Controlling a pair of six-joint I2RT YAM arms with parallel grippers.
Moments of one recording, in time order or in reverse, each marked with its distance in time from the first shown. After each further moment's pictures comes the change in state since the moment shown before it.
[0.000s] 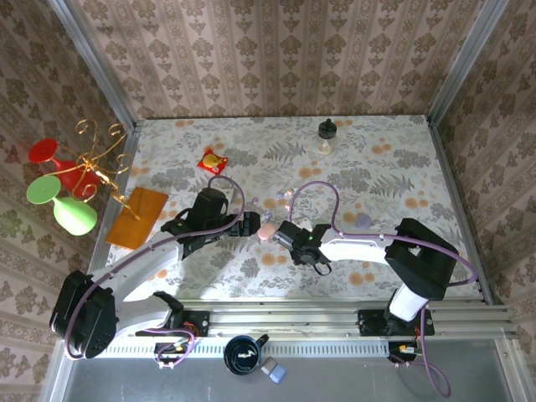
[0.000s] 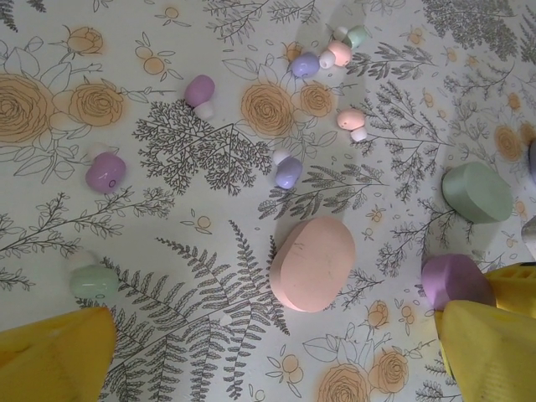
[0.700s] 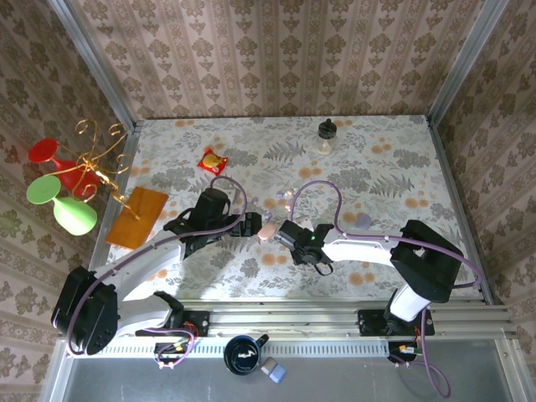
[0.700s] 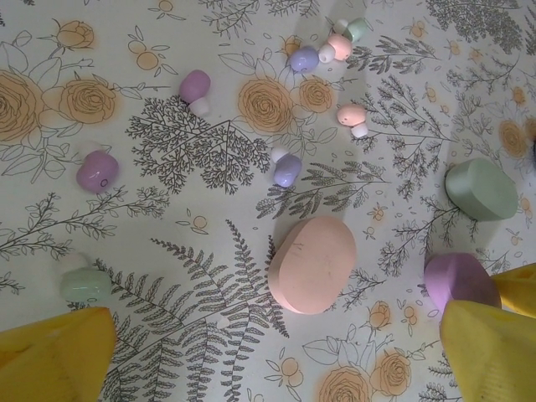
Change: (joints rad) left arm -0.012 0.023 0.000 0.016 -0.003 0.000; right arm 0.000 -0.031 -0.006 -0.008 -0.012 0.000
